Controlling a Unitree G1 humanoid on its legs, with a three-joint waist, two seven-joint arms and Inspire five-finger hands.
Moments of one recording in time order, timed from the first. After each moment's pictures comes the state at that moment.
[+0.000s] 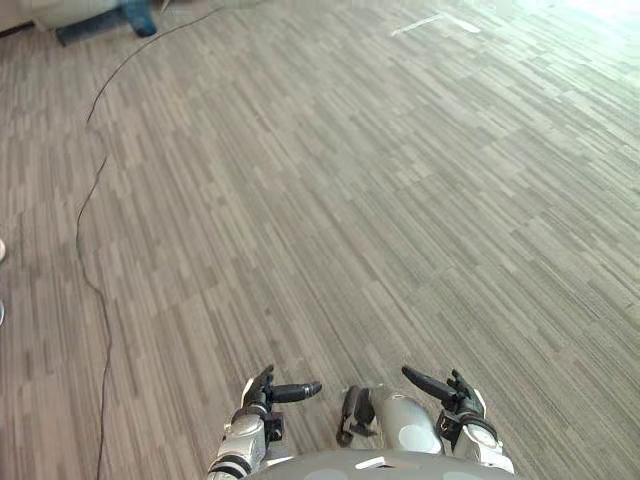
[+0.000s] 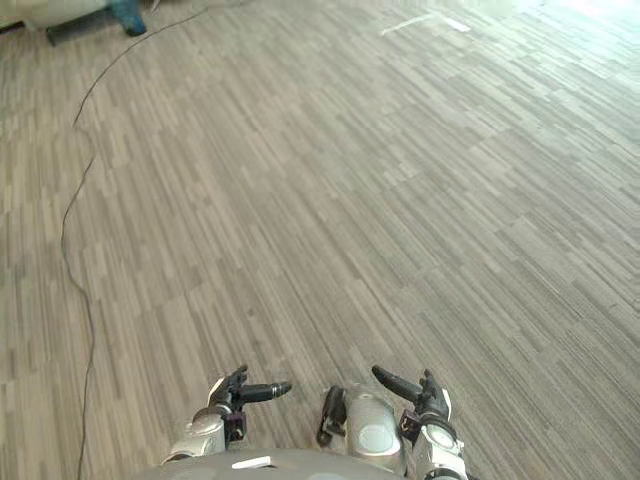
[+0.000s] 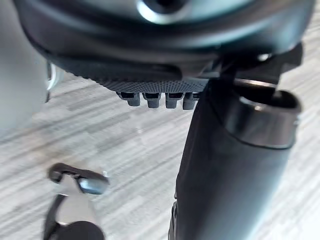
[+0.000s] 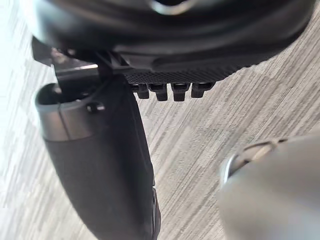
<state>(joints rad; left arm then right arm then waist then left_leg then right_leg) -0.01 -0.01 0.14 0.98 -0.03 -0.06 0.04 0.06 0.00 -0.25 0.90 0.12 -0.02 -0.08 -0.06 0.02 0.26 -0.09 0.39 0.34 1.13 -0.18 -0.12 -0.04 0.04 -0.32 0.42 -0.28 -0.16</state>
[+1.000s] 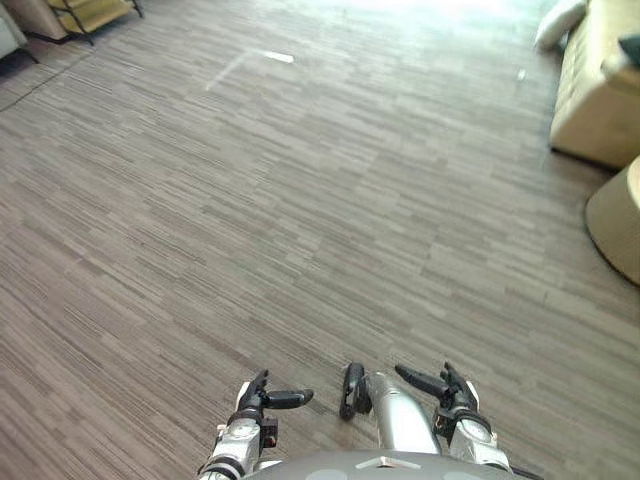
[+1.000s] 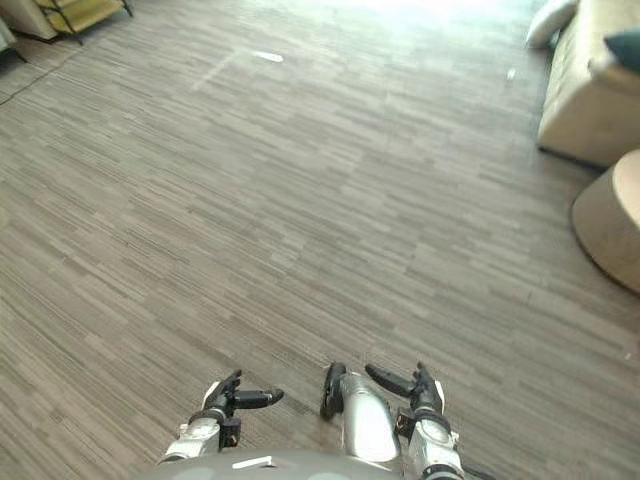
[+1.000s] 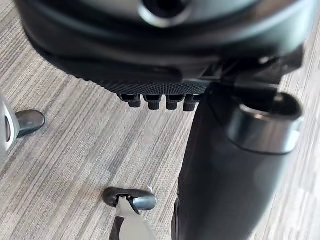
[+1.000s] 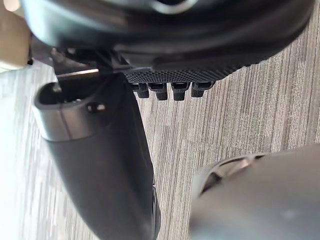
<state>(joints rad) -0.02 0.02 0.02 1.09 0.02 -0.06 0.06 0.05 -0.01 -0.30 0.92 0.10 -0.04 -0.08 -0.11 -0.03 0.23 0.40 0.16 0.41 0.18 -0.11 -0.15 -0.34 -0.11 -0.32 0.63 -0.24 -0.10</state>
